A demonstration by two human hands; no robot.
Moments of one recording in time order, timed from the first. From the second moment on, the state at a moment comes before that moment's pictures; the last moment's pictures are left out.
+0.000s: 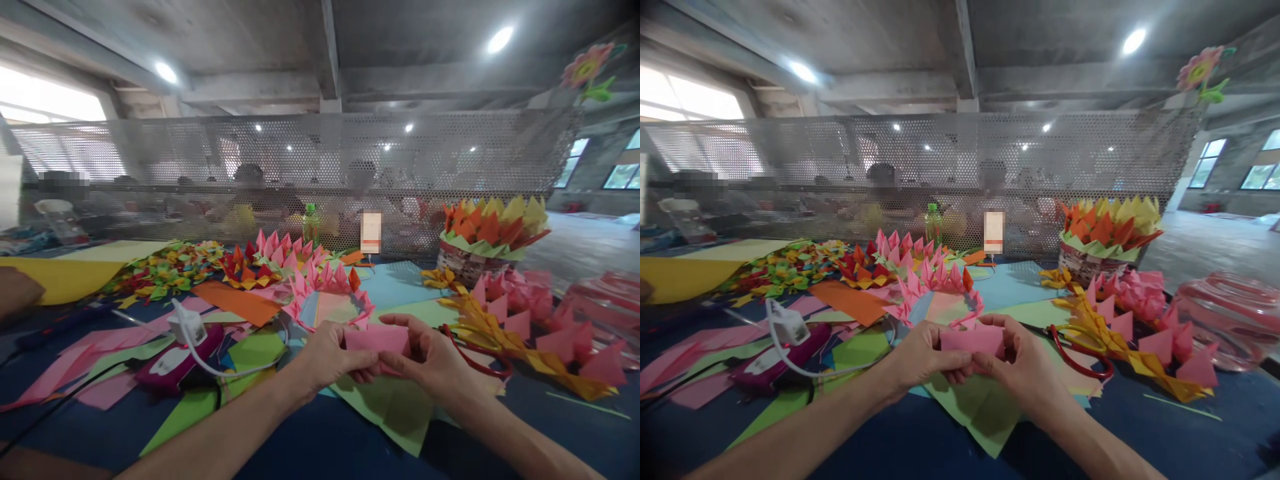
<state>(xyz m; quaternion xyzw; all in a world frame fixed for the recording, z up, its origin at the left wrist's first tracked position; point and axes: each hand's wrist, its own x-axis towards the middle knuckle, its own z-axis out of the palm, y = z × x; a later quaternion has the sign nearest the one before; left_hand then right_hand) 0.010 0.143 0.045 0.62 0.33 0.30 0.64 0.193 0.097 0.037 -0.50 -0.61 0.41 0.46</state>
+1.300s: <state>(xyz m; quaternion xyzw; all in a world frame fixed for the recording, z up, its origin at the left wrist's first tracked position) 0.011 0.143 0.047 0.62 0.35 0.33 0.62 0.219 0.114 0.034 -0.53 -0.65 0.29 0.47</state>
